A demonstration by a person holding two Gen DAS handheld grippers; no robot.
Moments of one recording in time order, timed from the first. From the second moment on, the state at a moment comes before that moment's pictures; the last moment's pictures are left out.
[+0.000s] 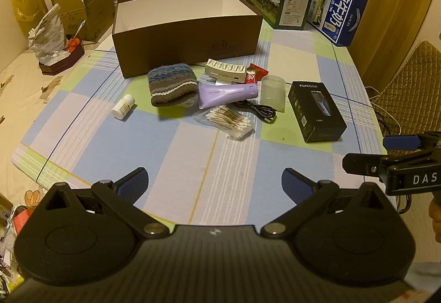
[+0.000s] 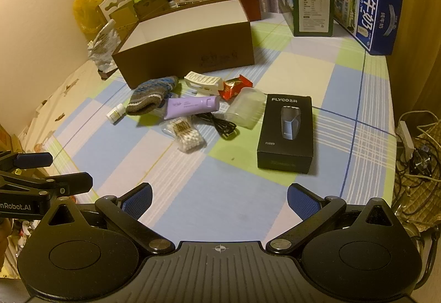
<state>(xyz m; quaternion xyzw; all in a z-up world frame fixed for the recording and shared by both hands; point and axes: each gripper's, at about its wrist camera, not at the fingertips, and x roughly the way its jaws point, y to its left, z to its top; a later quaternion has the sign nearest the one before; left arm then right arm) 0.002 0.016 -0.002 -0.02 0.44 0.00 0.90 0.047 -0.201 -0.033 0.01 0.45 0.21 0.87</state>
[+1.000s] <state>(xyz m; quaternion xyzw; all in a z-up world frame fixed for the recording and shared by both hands) 0.023 0.021 -0.002 -0.02 0.45 0.00 0.89 0.065 -0.194 -0.035 0.01 0.46 0.21 0.86</state>
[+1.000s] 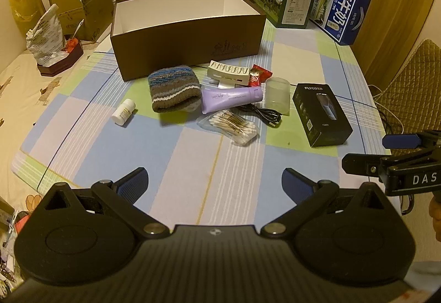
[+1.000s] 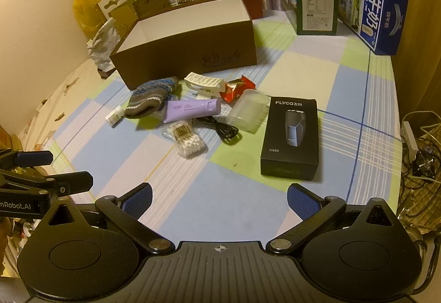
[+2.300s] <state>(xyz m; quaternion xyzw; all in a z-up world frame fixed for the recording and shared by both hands) 0.079 0.057 -0.014 -0.02 0.46 0.01 0.89 0.122 -0.194 -0.055 0.04 0.46 0.16 0.87</state>
